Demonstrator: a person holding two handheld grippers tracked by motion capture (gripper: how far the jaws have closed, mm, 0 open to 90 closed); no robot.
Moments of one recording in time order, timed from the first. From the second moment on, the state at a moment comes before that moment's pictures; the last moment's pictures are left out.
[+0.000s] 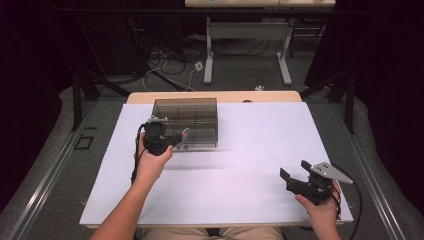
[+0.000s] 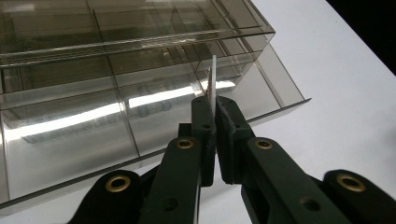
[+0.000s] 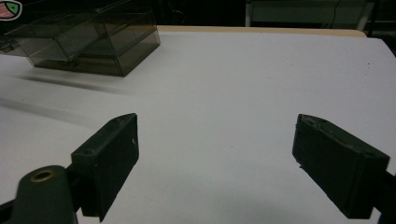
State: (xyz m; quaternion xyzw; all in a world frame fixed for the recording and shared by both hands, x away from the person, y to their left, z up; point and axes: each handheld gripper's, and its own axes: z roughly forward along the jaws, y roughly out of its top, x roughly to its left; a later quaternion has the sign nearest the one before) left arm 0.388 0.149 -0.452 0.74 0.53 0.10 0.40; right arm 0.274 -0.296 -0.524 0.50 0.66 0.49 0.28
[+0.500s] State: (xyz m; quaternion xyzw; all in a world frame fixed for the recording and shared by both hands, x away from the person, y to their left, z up) left arm 0.396 0.145 -0.458 0.74 0.54 0.11 0.39; right arm 0.274 -0.296 -0.524 0.50 0.66 0.49 0.28
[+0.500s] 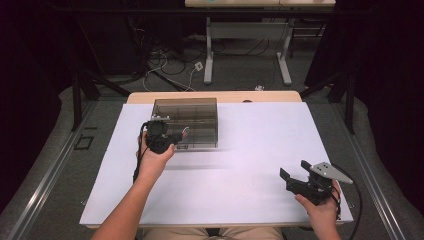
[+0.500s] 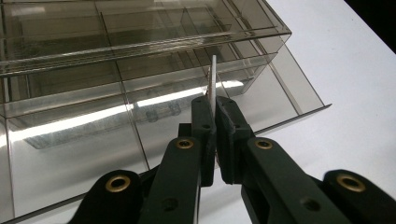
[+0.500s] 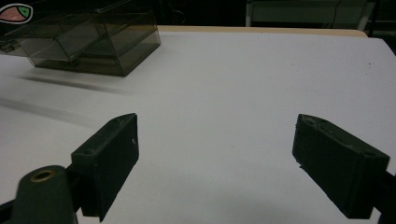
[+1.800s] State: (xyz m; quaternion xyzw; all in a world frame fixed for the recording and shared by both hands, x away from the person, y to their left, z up) left arm 0.402 0.147 -0.461 0.73 0.54 0.12 0.39; right arm 0.274 -0.296 -0.524 0.50 0.66 0.49 0.28
